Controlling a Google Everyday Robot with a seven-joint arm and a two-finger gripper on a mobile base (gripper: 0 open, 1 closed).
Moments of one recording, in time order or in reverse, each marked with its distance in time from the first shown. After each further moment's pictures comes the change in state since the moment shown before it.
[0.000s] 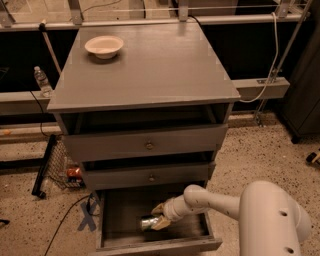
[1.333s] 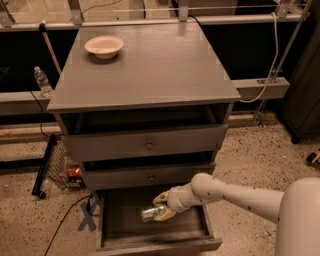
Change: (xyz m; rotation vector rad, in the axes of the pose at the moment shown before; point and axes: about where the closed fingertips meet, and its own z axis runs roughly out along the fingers) arm -0.087 0.008 -0.107 0.066 -0.001 -0.175
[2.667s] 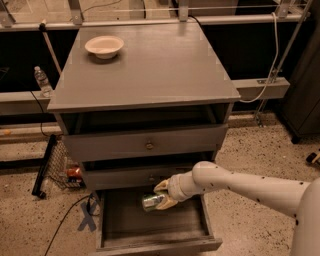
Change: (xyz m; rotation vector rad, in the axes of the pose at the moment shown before) arm -0.045 -0.026 -0.055 0.057 0.063 -0.092
